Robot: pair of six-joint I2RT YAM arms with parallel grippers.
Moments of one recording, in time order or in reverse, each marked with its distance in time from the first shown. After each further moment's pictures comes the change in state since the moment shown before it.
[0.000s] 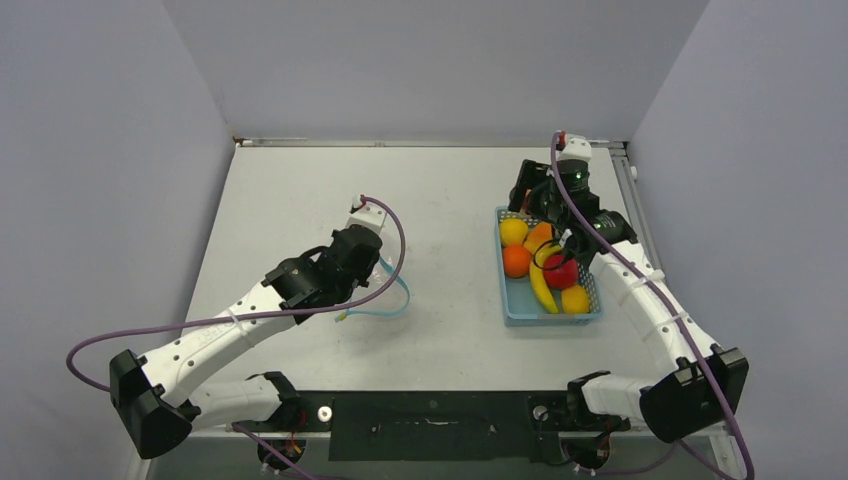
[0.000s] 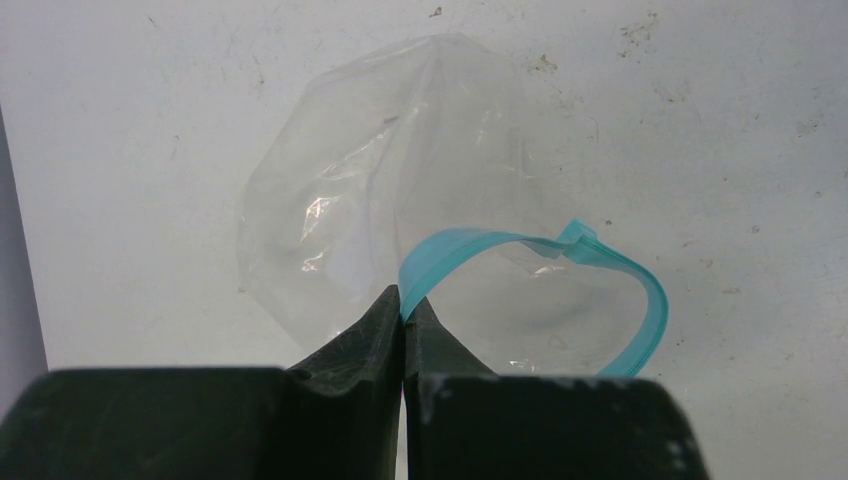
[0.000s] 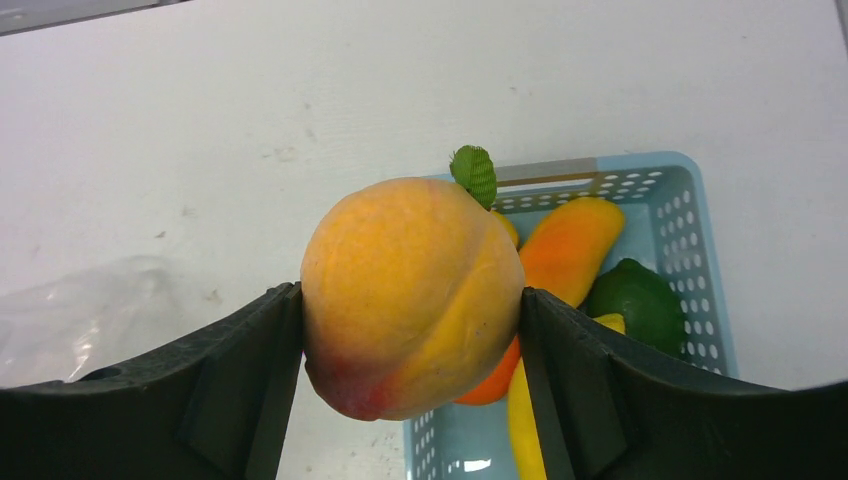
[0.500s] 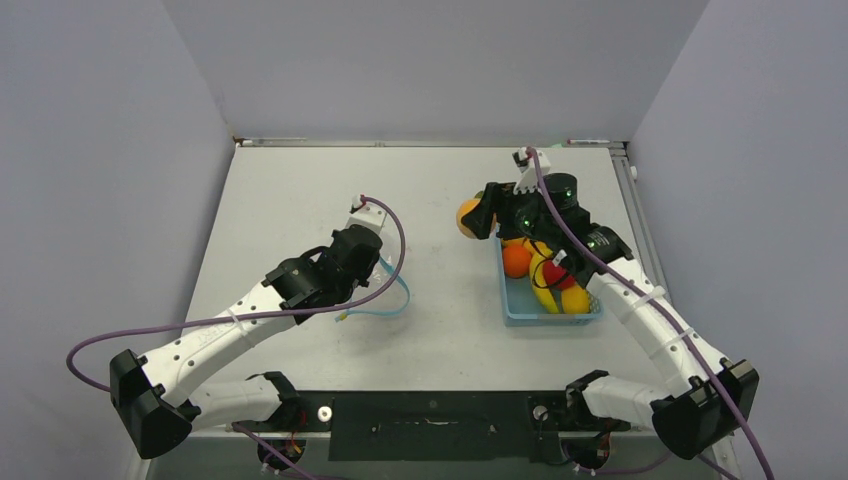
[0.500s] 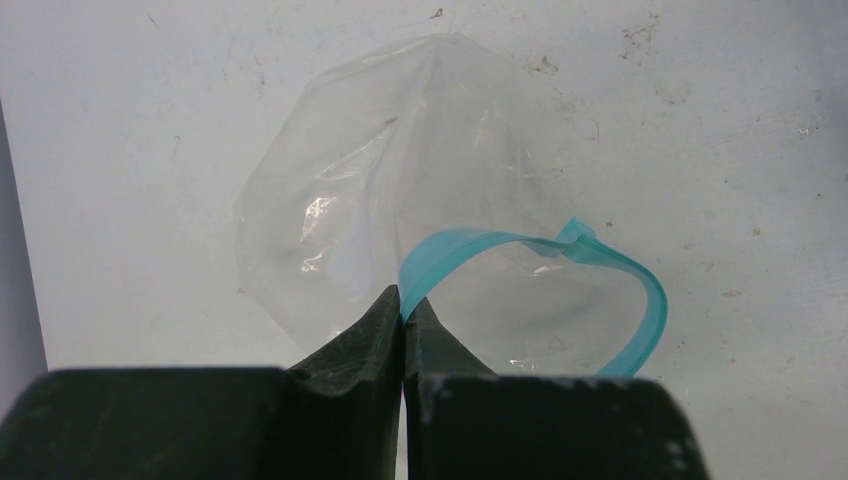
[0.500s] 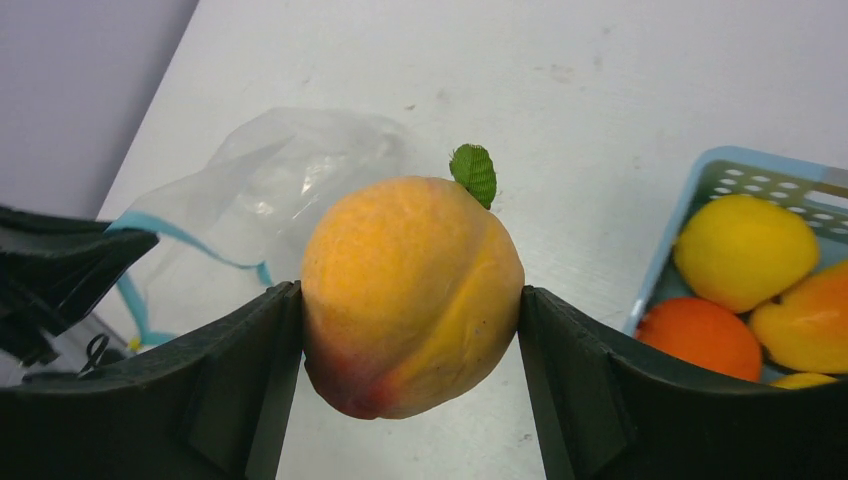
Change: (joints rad) left arm 0.000 0.000 -0.004 0.006 -0.004 0.000; right arm 0.114 -0.096 -0.055 0.068 -0.441 0.003
